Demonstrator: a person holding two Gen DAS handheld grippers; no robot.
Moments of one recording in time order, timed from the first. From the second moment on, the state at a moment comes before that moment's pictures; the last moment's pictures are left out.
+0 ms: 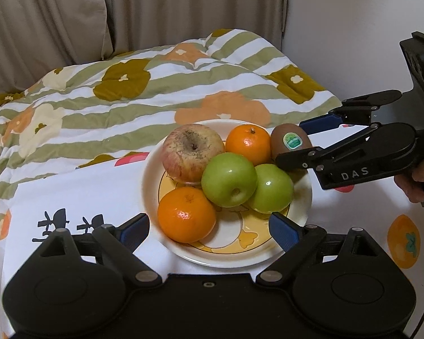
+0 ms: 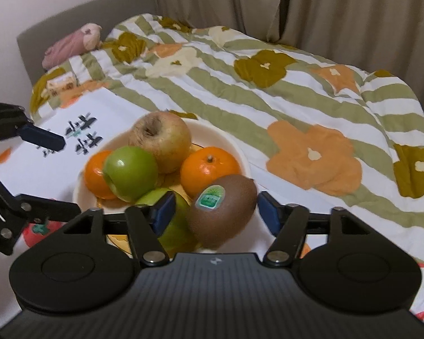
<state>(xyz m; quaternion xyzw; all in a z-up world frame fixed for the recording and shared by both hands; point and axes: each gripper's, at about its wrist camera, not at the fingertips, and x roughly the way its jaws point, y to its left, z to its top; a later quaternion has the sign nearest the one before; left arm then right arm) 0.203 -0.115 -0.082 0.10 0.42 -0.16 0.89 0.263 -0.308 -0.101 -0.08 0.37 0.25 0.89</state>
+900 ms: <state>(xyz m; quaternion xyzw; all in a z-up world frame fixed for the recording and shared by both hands) 0.142 -0.079 -0.037 0.08 0.37 -0.16 0.91 0.179 -0.301 -0.034 -0.03 0.34 0.17 0.92</state>
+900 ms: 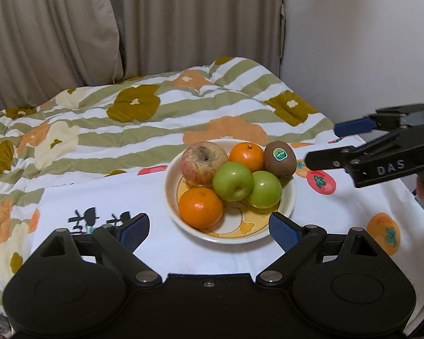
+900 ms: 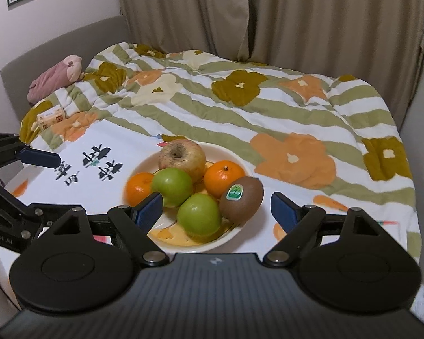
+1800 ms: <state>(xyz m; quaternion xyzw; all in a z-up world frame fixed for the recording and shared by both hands) 0.042 -0.044 -0.029 0.05 0.33 -0.24 0.91 -0.001 -0.269 -0.028 0.04 0.35 0.01 0.94</state>
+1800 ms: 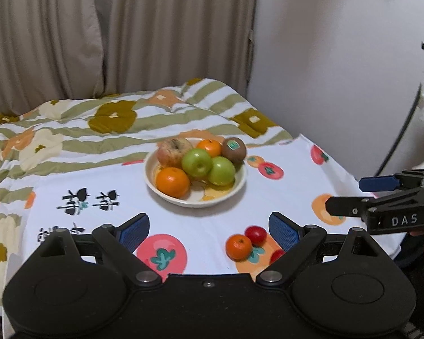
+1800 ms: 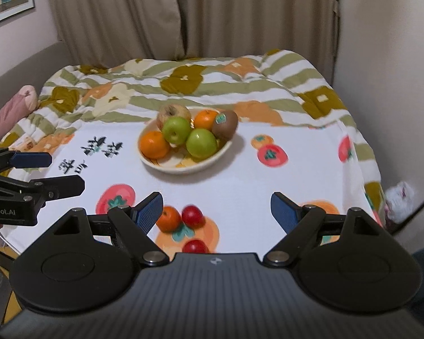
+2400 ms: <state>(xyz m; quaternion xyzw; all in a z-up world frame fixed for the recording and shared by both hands) 0.089 -0.110 -0.111 0.15 0.37 -0.31 0.86 -0.011 -0.266 -0.107 0.06 0.39 -0.02 0.92</state>
